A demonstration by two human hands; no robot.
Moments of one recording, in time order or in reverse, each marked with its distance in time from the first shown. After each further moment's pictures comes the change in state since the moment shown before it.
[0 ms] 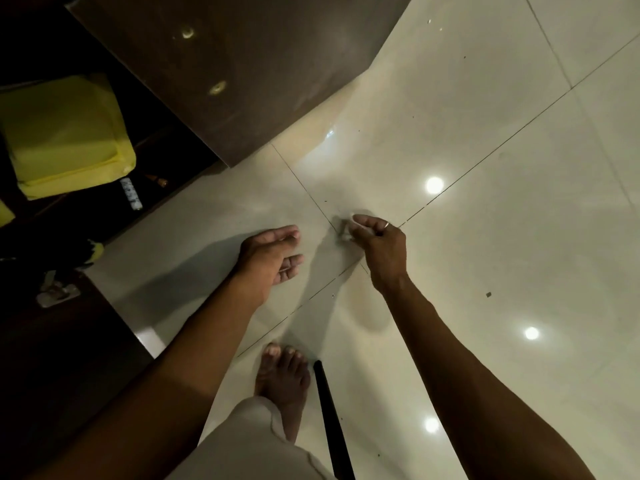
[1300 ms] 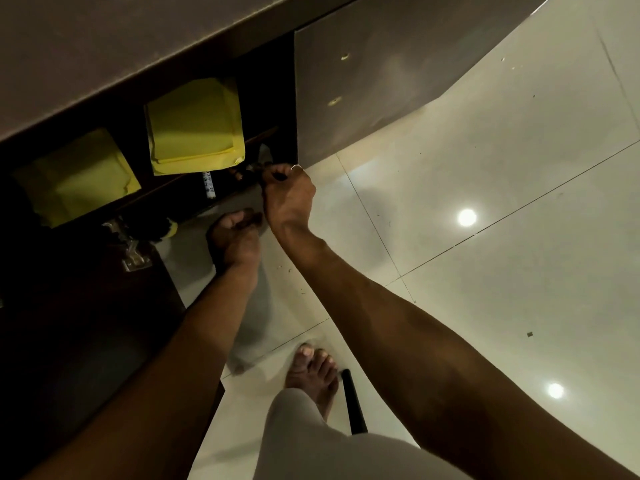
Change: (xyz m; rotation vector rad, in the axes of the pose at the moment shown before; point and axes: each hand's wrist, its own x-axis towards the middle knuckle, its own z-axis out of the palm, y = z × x) left_hand 0.016 0.019 -0.093 -0.167 0.641 0.329; right_hand -0.051 -0.065 0.248 -0.196 -0.152 -0.244
